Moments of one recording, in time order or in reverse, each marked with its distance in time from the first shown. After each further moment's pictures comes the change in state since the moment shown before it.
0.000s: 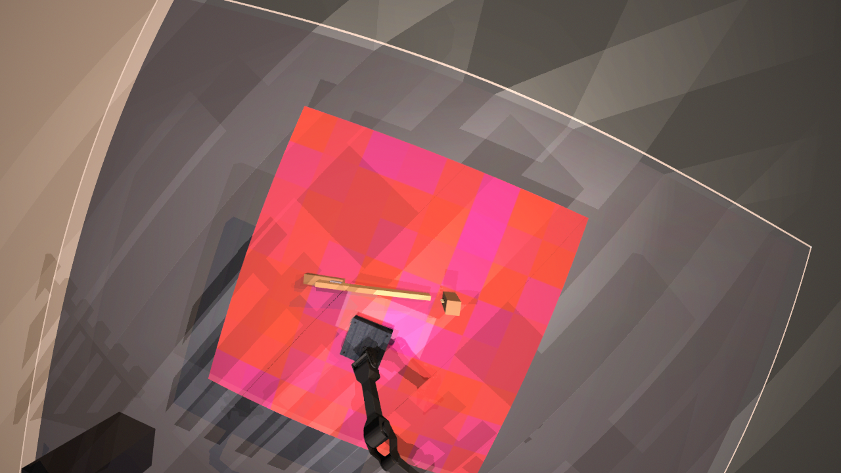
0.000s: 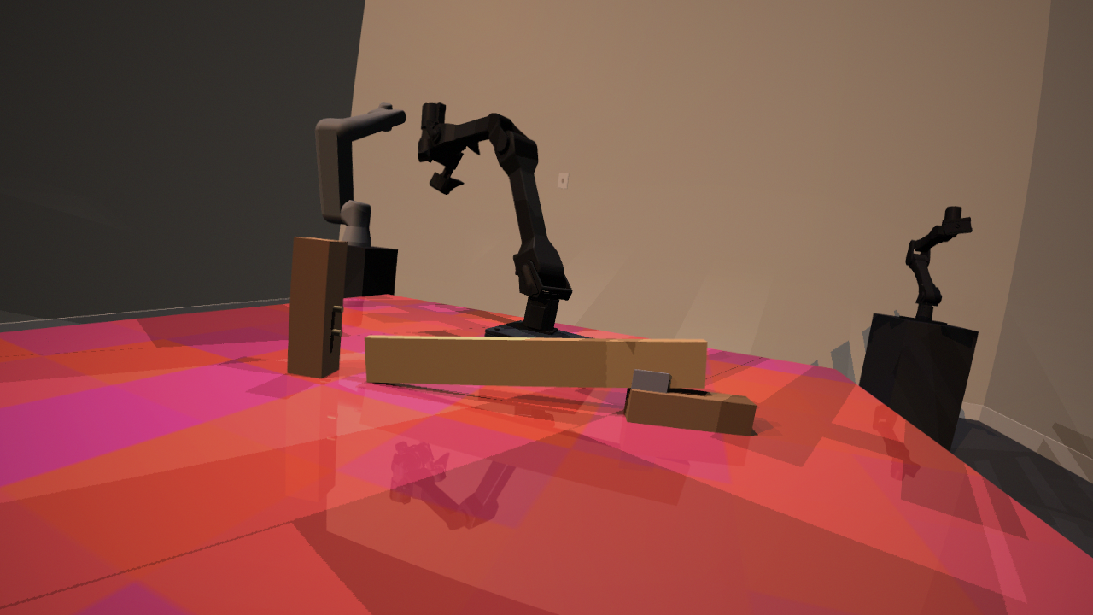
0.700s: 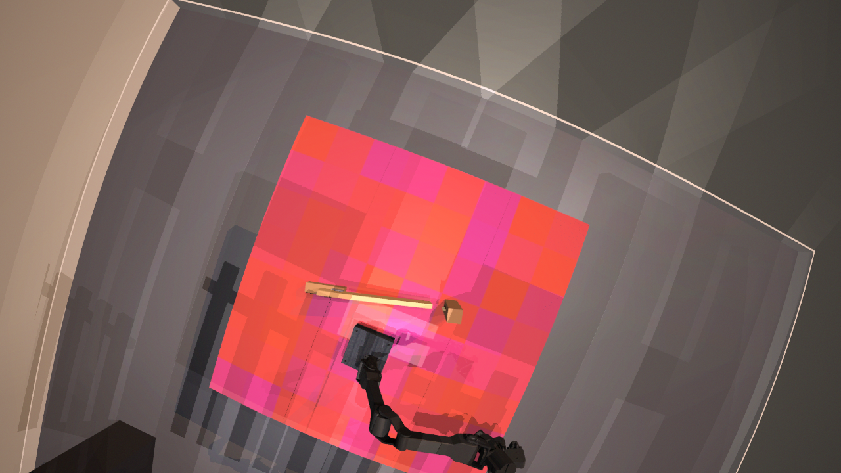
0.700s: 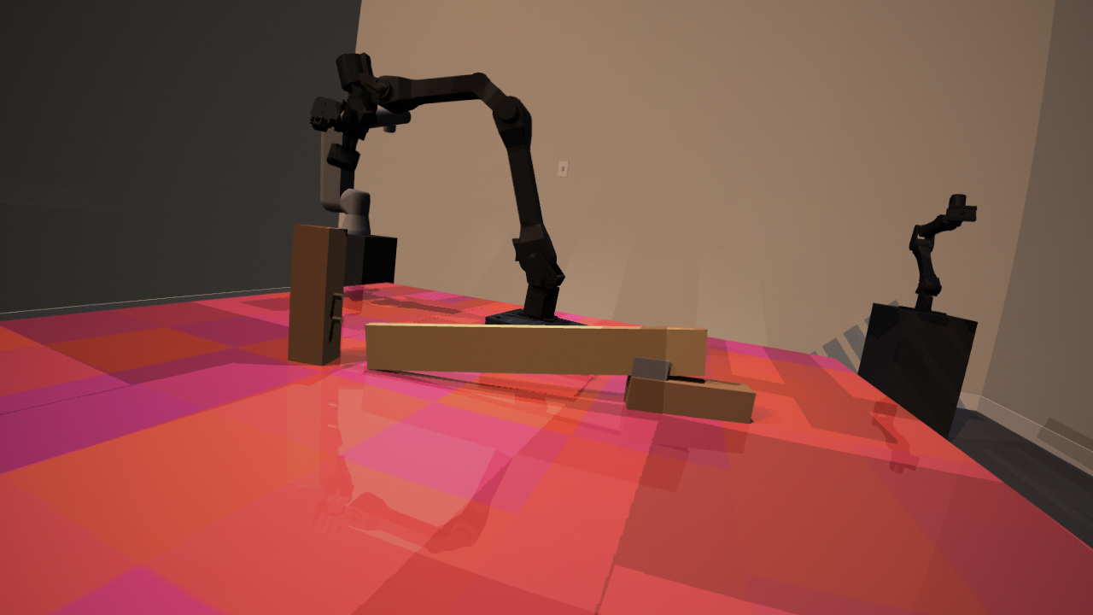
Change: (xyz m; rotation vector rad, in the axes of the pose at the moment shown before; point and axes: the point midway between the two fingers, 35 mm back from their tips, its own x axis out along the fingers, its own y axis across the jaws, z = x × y) arm -0.310 0.097 0.064 -0.323 -0.835 0.448
